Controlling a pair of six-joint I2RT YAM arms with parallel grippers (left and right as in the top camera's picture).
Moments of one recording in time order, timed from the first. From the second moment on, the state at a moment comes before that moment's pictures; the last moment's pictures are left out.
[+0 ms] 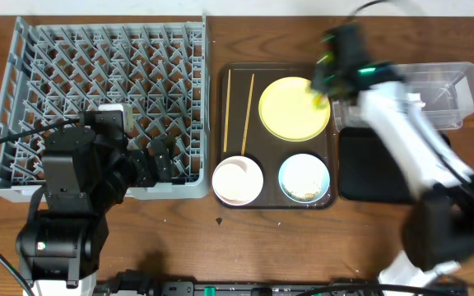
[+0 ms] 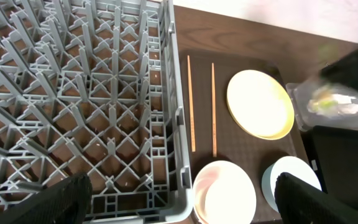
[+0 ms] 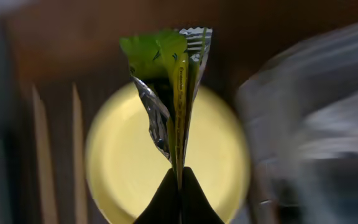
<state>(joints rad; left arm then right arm) -0.04 0.87 1.12 -0.92 0.24 -0.20 0.22 1.82 1.56 -0.69 0.05 0.58</state>
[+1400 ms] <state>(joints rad) -0.04 0.87 1.12 -0.97 0.29 -0.20 0.48 1.55 1.44 -0.94 -0.39 0.11</state>
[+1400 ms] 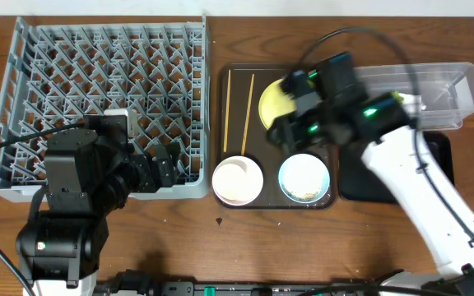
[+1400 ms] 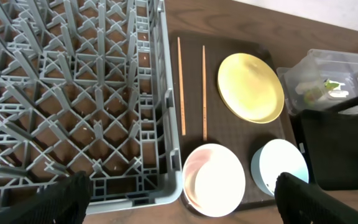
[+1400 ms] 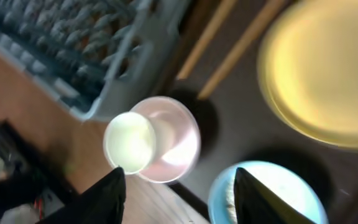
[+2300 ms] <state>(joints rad) -0.04 0.87 1.12 -1.05 0.31 -0.21 0.72 1.69 1.24 -0.77 -0.13 0.20</state>
